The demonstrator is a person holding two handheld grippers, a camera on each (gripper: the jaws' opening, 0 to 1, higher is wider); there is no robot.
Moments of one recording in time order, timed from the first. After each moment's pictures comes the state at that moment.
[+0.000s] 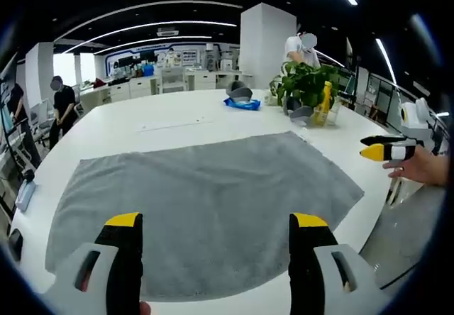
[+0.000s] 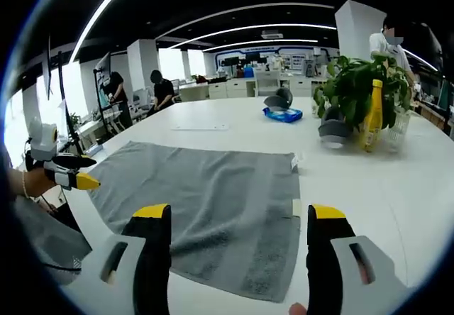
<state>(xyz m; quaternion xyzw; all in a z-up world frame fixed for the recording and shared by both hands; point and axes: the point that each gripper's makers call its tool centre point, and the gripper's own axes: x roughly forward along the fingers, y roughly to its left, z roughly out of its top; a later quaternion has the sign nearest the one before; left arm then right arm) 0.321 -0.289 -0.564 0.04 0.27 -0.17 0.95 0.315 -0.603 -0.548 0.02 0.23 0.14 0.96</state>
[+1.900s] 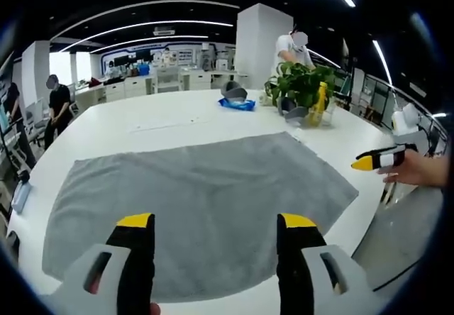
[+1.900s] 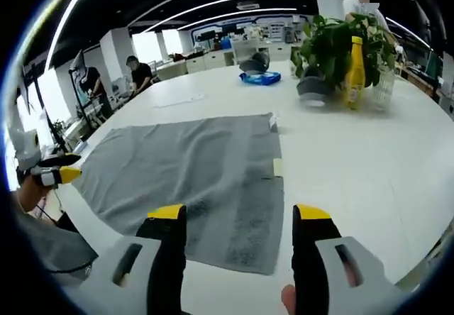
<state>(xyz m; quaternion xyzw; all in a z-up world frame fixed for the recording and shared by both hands) 0.318 -0.299 -0.554 0.04 0.26 -0.20 0.94 0.296 -0.636 -0.594 0.04 0.35 0.08 0.93</state>
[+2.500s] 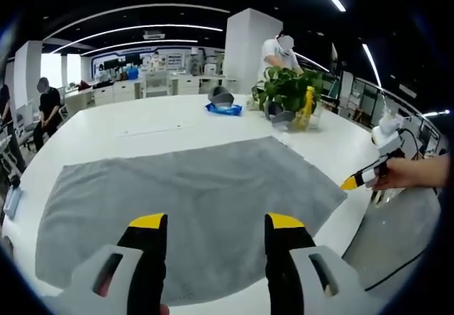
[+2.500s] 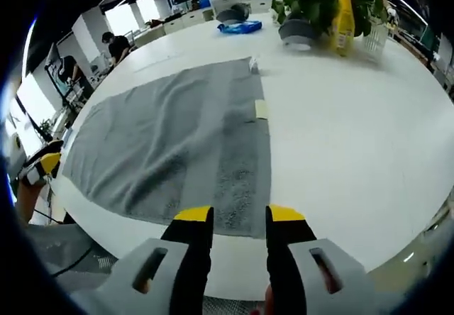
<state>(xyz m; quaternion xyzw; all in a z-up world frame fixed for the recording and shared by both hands) 0.315 -0.315 -0.559 0.03 0.27 -0.23 0.94 0.267 -0.643 -0.643 0.08 0.48 0.05 0.87</state>
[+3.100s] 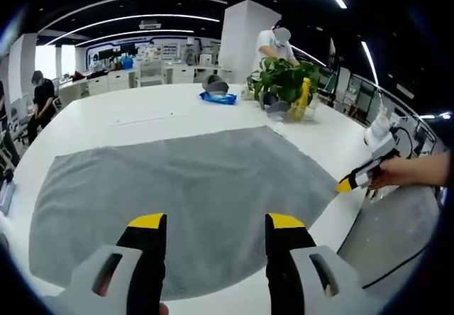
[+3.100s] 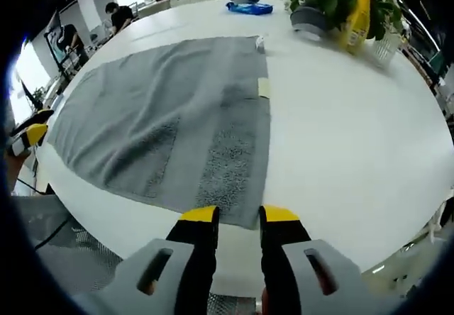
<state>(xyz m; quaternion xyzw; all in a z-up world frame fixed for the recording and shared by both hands) 0.310 -0.321 -0.571 0.03 0.29 -0.24 0.92 0.256 -0.648 -0.660 -0.02 0.51 0.05 0.86</state>
